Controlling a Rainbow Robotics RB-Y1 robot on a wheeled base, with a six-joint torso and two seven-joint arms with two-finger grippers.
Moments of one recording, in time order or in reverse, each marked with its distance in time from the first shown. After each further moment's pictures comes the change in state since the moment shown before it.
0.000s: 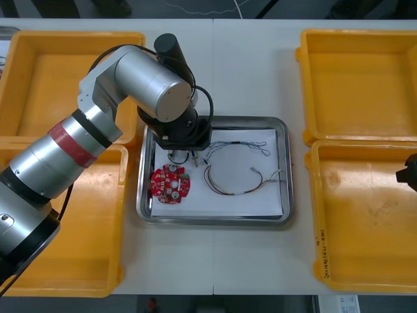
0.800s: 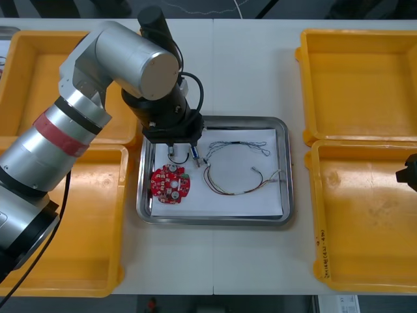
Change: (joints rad) right arm 0.000 0.000 0.000 0.000 -0.001 0.000 0.000; left arm -0.004 0.003 0.130 -0.078 0.025 0.202 0.000
